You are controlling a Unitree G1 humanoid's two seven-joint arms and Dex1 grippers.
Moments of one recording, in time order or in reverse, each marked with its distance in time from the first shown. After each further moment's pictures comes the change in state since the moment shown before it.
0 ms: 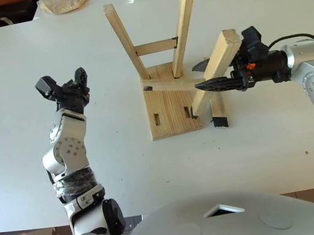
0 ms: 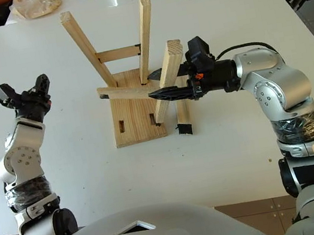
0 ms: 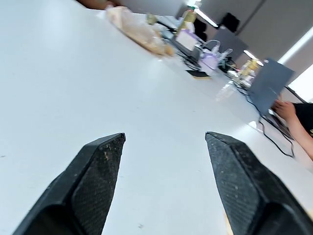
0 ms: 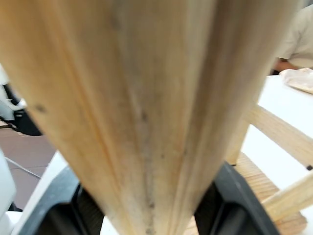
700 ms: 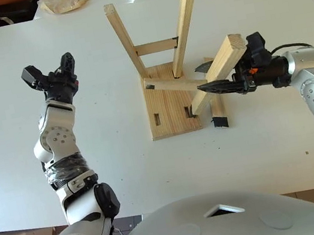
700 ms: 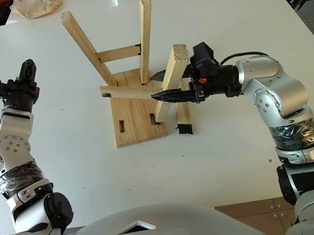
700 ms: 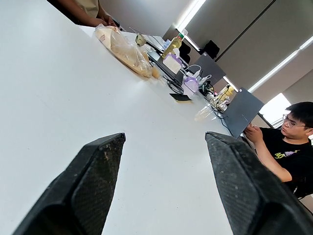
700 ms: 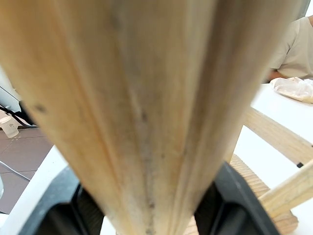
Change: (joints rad) left arm -0.120 0.029 0.090 0.165 -0.072 -0.038 -0.171; right arm 0.056 0.036 -0.013 0.017 -0.039 -0.110 0.020
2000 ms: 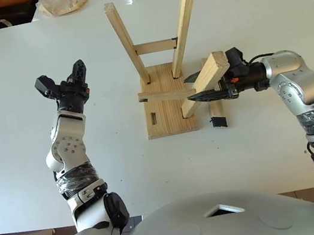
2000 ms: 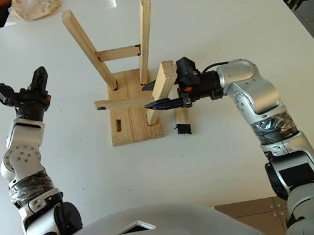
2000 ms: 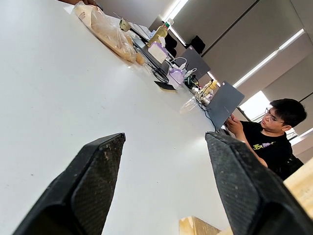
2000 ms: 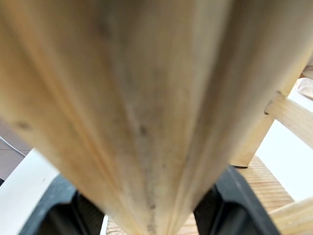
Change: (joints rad) left arm 0.110 -0.090 -0.026 -0.104 -0.005 -0.002 -0.046; right arm -0.071 0.054 0.181 0.211 -0.120 -0.199 0.062
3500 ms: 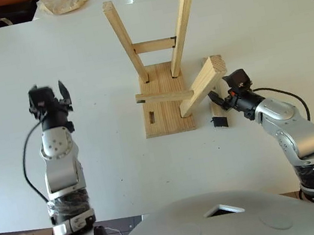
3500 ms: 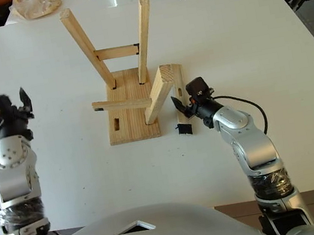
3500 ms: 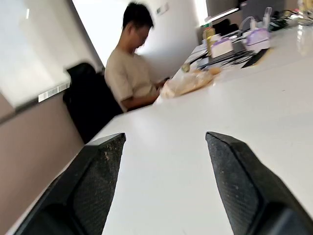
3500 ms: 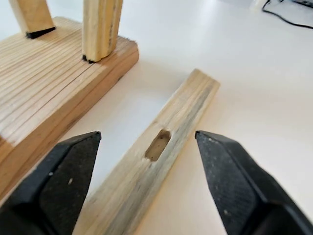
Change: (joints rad) left arm 0.162 0.292 -0.313 -0.093 0.956 -0.377 0.097; right arm 0.417 0.219 -0.124 -0.420 -0.381 0.425 -1.000
